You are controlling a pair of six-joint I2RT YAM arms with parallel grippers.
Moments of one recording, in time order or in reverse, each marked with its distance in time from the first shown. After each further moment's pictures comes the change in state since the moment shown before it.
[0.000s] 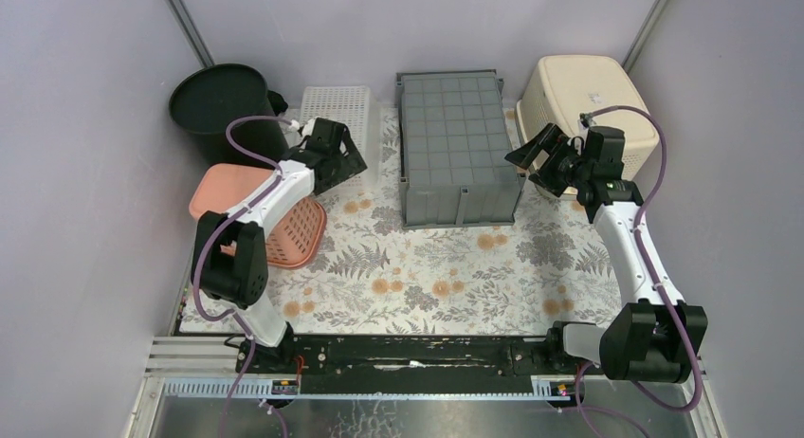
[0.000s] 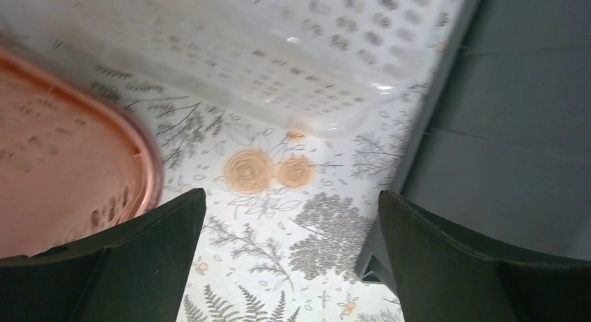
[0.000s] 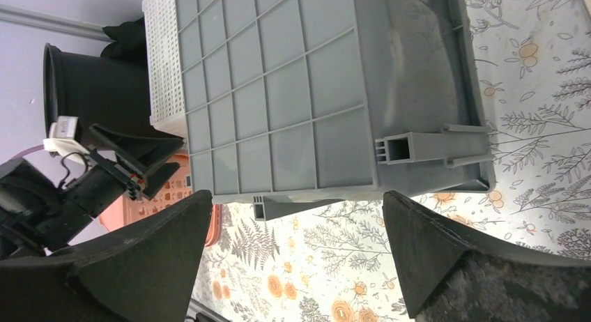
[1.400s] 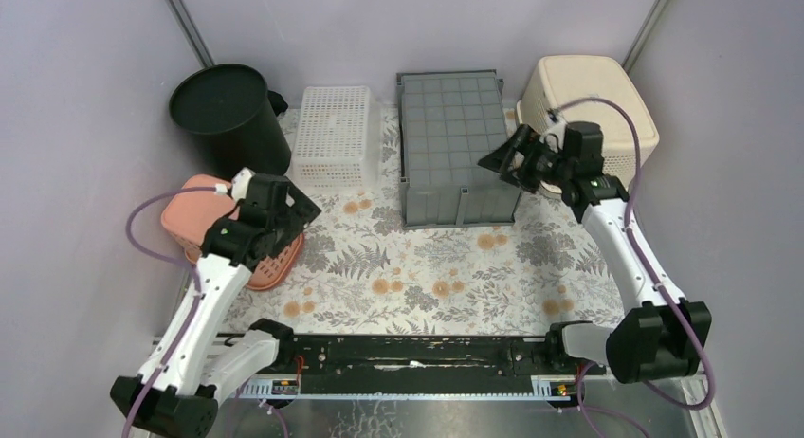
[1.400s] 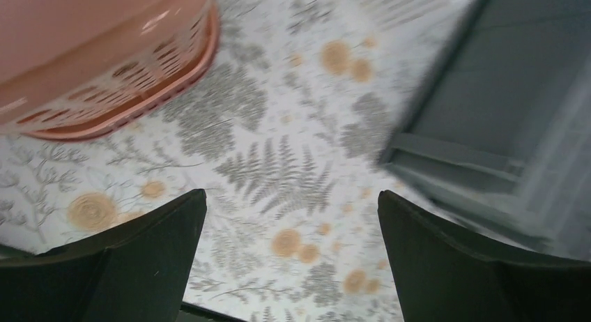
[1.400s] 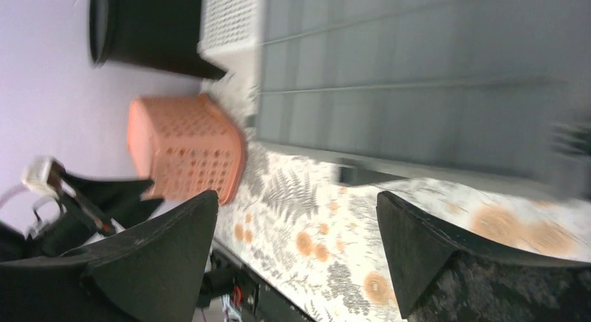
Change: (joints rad) left arm 0.000 -0.753 -0.348 -0.457 -0.086 -0.264; right arm 0.097 -0.011 -0.024 0.035 -0.125 0.022
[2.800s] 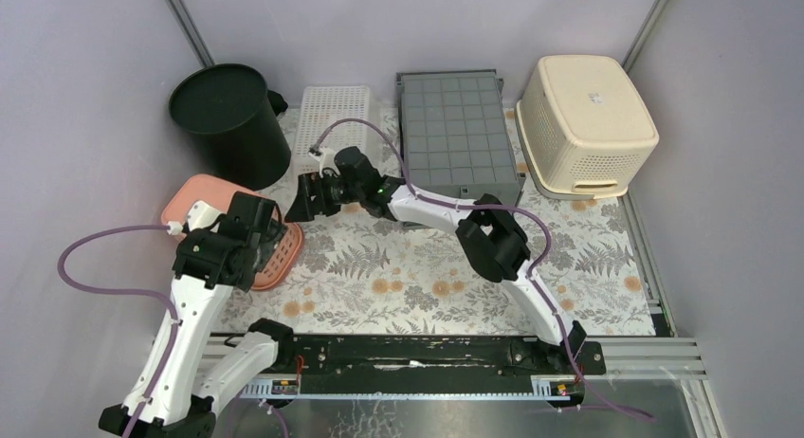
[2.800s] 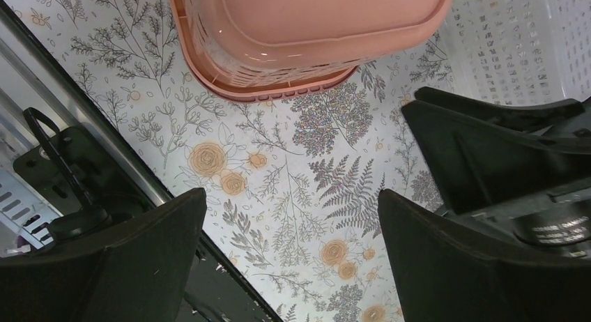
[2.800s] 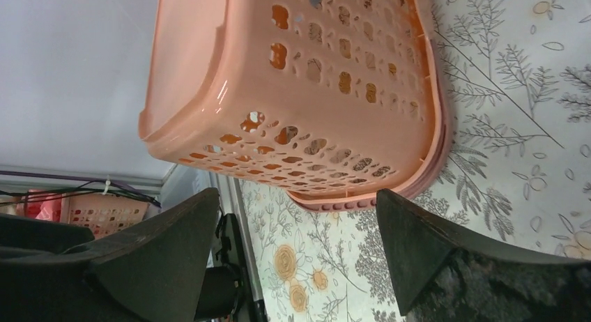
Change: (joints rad) left arm 0.000 -0.091 0.182 -0.476 -0.243 -0.287; right arm 0.875 1.112 0.886 0.419 0.028 -0.011
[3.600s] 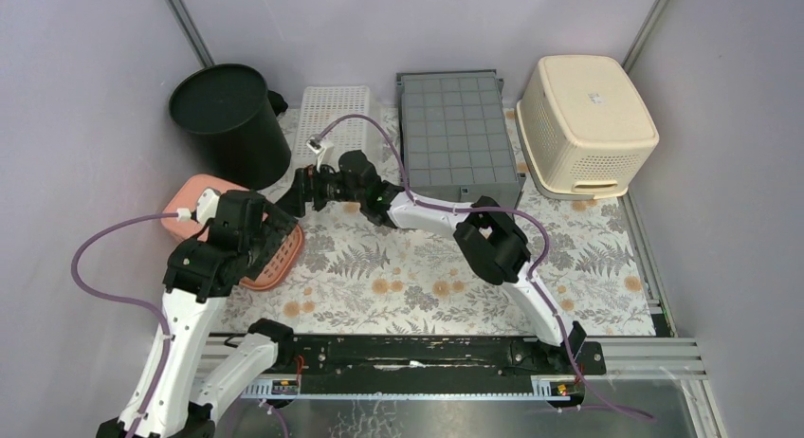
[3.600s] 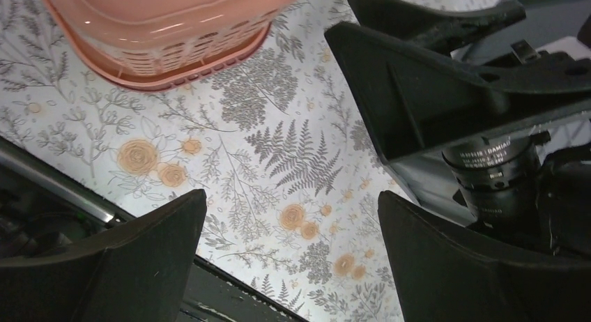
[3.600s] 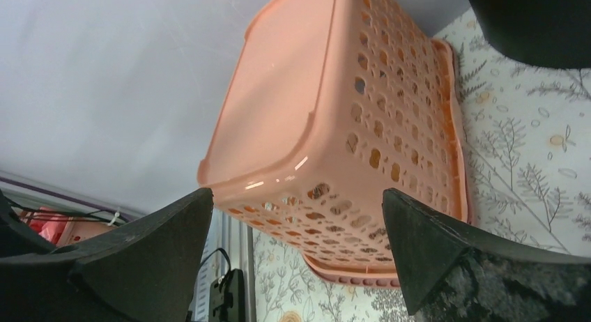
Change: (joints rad) left arm 0.000 -0.043 0.014 0.156 0.160 0.143; right arm 0.032 0.003 -0.081 0.376 0.062 0.029
